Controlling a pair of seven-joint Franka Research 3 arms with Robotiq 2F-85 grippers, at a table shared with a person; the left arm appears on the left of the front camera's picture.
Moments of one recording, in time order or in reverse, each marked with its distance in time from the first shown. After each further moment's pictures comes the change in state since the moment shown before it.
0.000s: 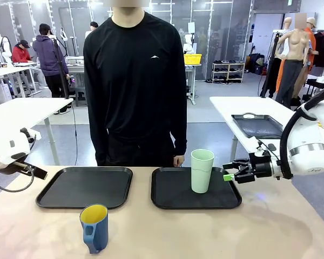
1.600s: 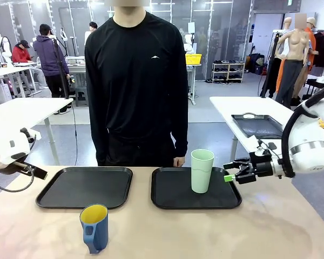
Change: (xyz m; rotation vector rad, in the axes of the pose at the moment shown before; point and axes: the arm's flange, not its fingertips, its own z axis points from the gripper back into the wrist) left arm 0.000 0.000 0.000 0.000 0.000 0.000; right arm 0.013 0.015 0.006 -0.008 0.045 0.033
